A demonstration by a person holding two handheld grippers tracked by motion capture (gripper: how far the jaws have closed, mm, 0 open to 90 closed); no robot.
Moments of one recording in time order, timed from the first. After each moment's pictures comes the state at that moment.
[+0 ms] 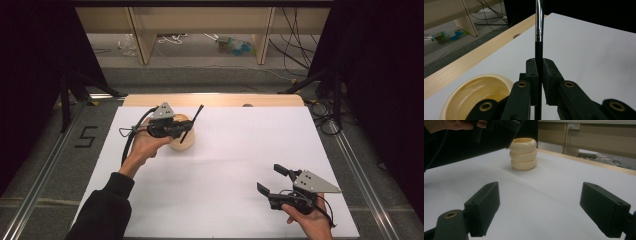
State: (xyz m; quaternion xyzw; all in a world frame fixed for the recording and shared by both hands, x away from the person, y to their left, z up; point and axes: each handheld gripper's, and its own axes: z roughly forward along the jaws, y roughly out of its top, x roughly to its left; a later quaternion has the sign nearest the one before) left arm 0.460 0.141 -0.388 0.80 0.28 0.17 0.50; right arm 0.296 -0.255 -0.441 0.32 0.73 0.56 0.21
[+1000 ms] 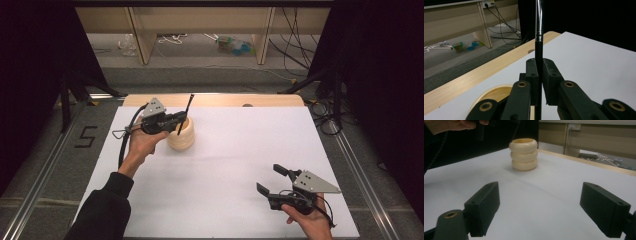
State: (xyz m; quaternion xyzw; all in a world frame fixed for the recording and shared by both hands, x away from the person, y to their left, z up) left arm 0.463 0.156 -0.382 0.74 0.31 0.22 0.55; right arm 0.296 -0.254 -0.442 0.32 0.73 0.57 0.21
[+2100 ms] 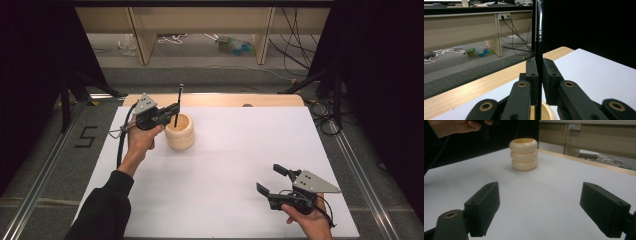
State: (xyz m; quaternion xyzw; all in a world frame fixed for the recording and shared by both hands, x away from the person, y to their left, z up) left arm 0.478 0.171 -0.390 0.69 0.35 0.24 0.58; right arm 0.296 -0.254 -0.441 0.32 0.73 0.57 0.21
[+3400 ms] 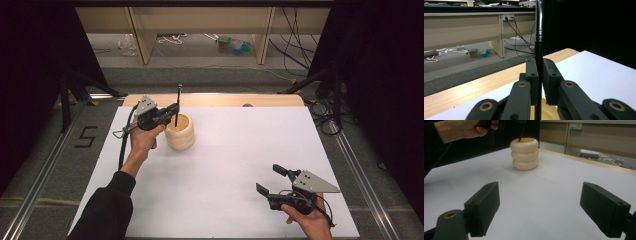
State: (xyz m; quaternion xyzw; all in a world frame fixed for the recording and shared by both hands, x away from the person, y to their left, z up) left arm 0.490 0.172 -0.409 0.68 0.36 0.25 0.59; right arm 0.296 -0.254 -0.442 0.32 0.73 0.57 0.21
